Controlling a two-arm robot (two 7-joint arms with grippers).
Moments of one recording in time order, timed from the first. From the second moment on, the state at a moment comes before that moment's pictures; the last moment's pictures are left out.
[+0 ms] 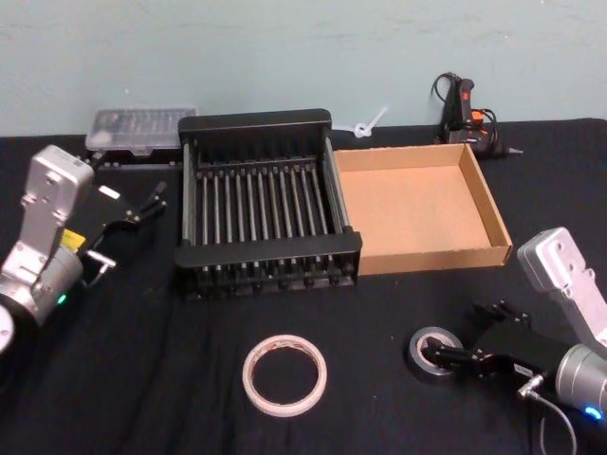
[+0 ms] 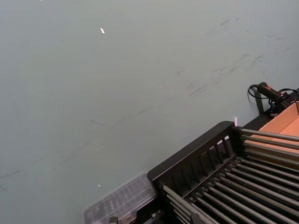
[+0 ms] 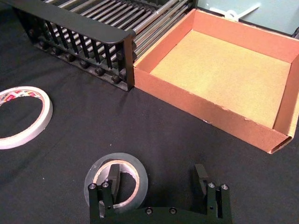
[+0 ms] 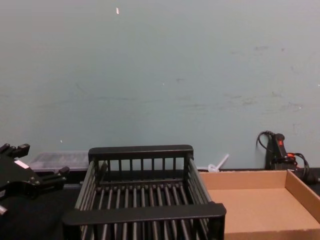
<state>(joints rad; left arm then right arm) -0.20 0.60 0.45 -1.41 -0.25 -0.12 0.03 -0.14 0.63 -0.28 -1.79 0.35 0.41 0.30</state>
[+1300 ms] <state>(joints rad) -0.20 0.60 0.45 -1.41 -0.25 -0.12 0.03 -0.14 0.63 -0.28 -1.79 0.35 0.41 0.31</state>
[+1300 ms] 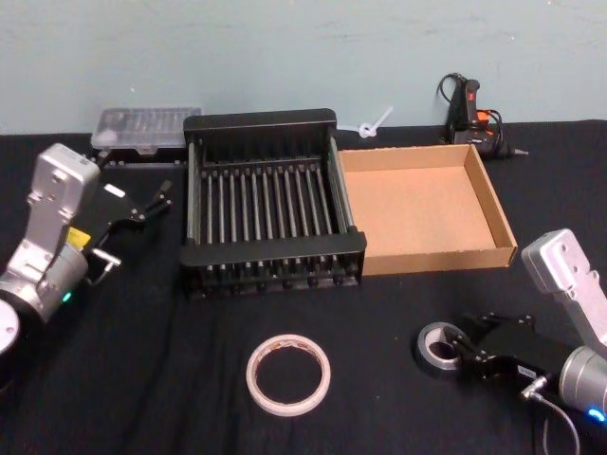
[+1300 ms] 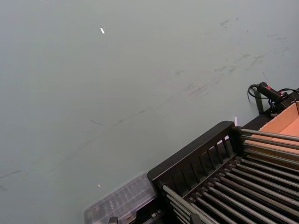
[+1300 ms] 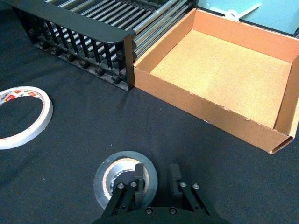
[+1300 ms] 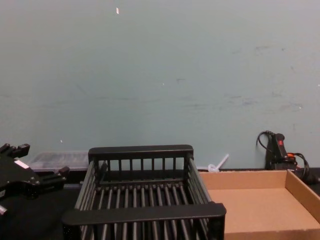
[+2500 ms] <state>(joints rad) -0.20 0.60 0.45 -1.41 -0.25 -0.12 0.03 -0.12 0.61 -0.22 -1.82 0.35 0.30 0.35</state>
